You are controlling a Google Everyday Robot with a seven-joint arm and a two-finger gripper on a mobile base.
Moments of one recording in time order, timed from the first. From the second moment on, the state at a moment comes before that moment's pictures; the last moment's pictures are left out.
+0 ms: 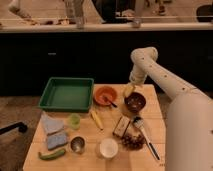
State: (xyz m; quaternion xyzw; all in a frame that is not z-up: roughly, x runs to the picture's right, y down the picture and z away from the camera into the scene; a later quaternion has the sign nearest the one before) arm 0.181 0.013 0.876 -0.32 0.12 0.43 0.84
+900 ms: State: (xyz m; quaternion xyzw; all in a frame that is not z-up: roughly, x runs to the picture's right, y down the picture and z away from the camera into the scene) arm 0.161 0.007 0.912 -0.33 0.11 0.37 0.86
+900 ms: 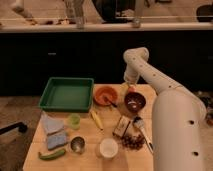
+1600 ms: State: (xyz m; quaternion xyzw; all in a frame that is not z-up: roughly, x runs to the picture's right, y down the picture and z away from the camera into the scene) arm 0.178 -0.005 0.944 -0.32 0.10 0.36 0.87
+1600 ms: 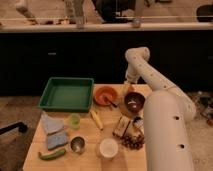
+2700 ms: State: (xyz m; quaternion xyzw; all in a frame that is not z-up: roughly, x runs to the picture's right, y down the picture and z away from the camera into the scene) arm 0.185 0.005 0.964 -0.30 0.15 0.45 0.83
